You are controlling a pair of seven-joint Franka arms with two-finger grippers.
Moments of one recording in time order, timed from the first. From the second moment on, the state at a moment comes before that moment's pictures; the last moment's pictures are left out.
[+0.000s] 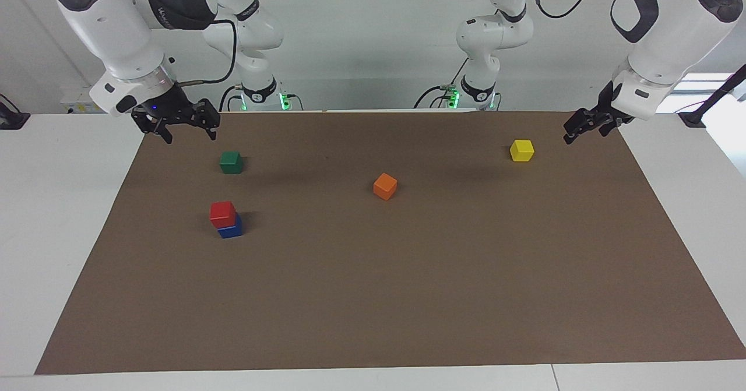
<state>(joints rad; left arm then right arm) 0.10 0.01 -0.07 -1.65 -0.01 1.55 -0.12 -0.03 -0.03 0.02 -1.71 0.01 1.58 -0.07</state>
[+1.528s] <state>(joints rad) 0.07 0.01 -0.08 -1.65 -0.01 1.55 -0.12 -0.04 -0.03 0.02 -1.71 0.01 1.62 -0.07</state>
